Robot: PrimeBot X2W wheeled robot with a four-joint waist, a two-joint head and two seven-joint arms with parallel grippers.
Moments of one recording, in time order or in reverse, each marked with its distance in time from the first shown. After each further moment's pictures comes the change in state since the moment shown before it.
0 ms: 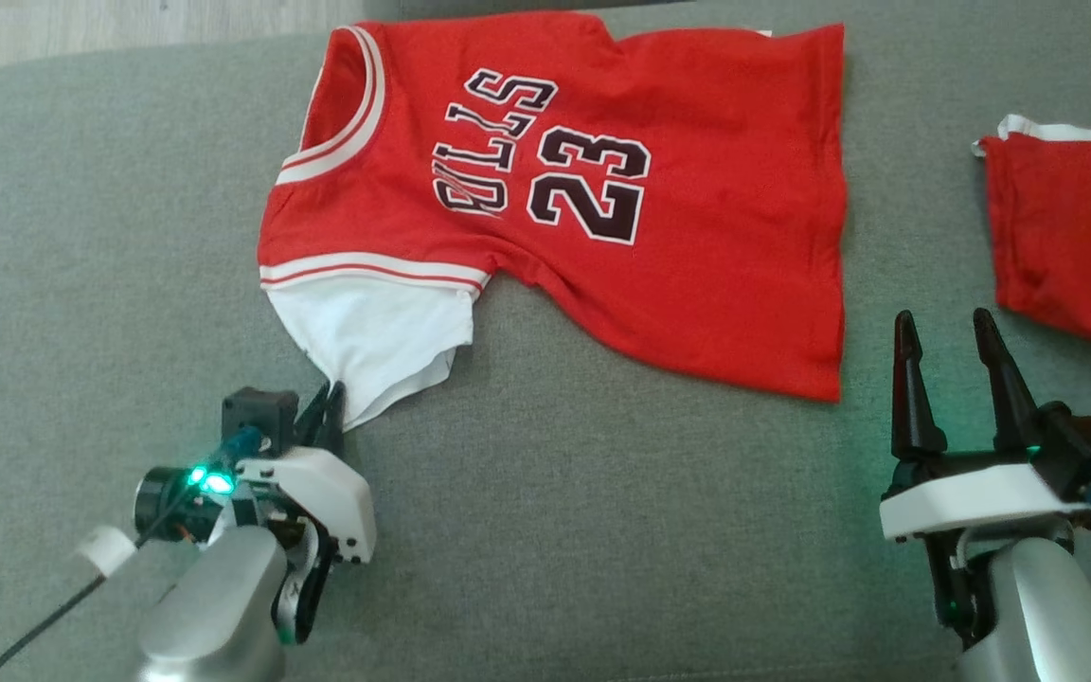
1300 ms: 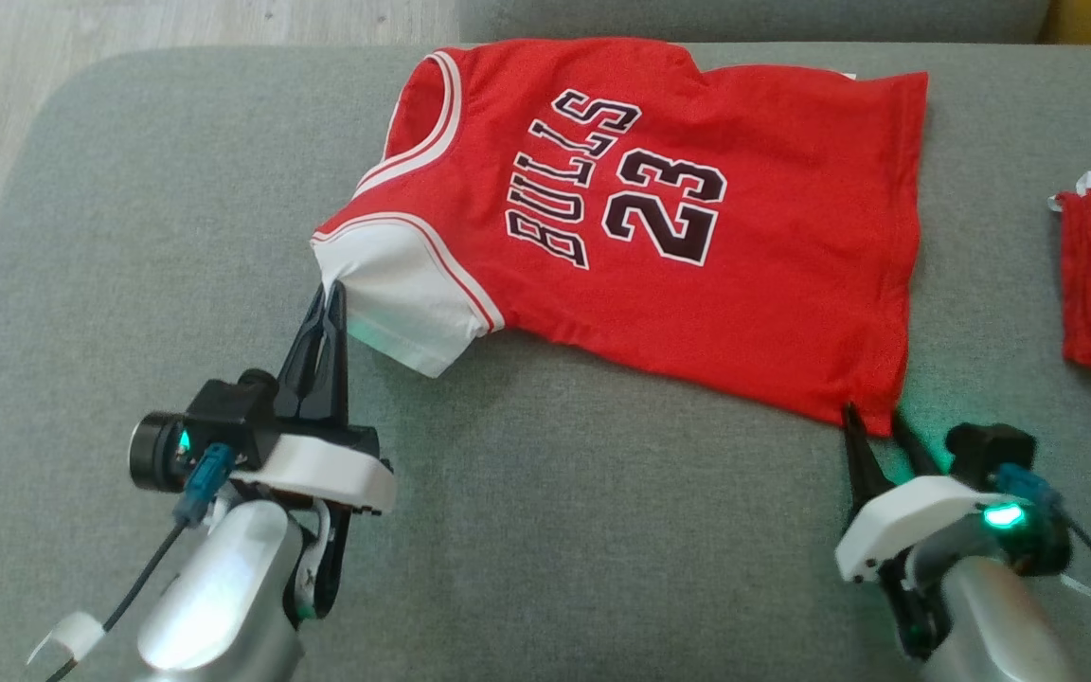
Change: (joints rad) left arm 0.060 -0.003 0.086 -0.294 0.065 0.044 -0.265; right arm -0.109 -0.012 0.065 0.411 0.056 0.000 0.132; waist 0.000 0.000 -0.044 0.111
